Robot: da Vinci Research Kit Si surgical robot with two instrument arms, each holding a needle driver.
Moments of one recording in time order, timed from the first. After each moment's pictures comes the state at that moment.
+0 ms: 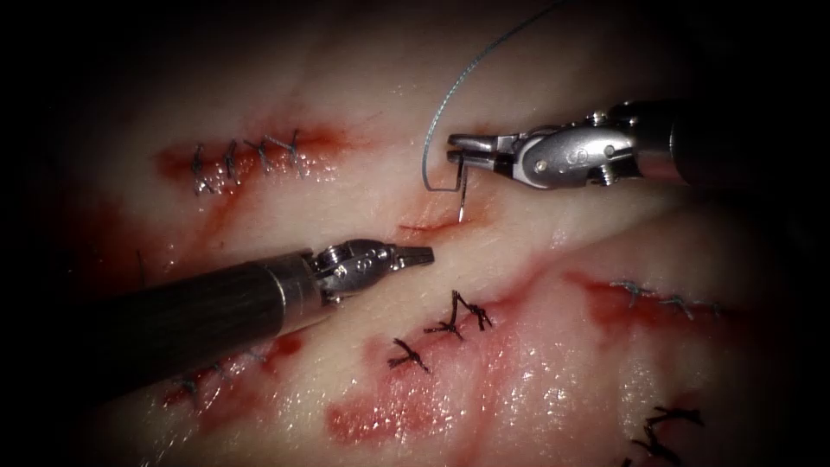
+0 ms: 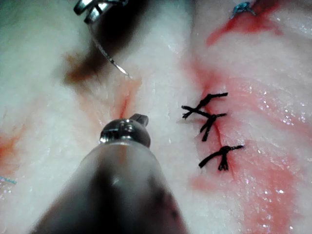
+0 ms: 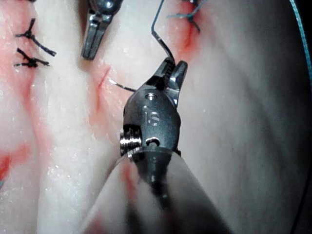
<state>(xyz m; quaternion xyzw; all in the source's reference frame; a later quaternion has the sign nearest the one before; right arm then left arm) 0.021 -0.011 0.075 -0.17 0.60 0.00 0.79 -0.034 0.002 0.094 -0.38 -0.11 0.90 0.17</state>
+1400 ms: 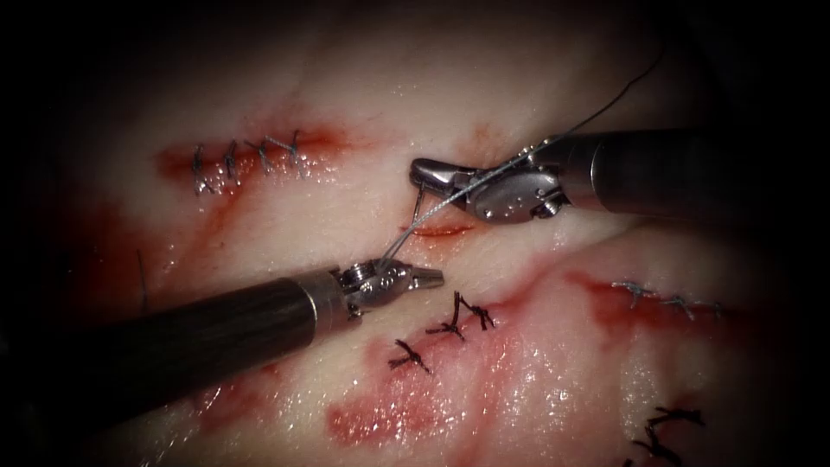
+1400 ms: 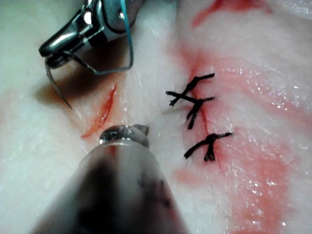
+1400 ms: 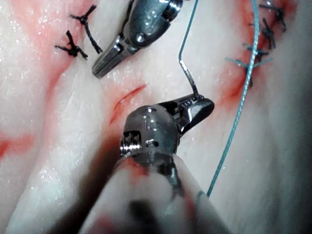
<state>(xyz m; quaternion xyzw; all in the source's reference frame) 0.024 -0.015 0.083 -0.34 0.56 -0.09 0.75 -0.036 -0.002 0.099 -0.36 -0.16 0.91 0.15</state>
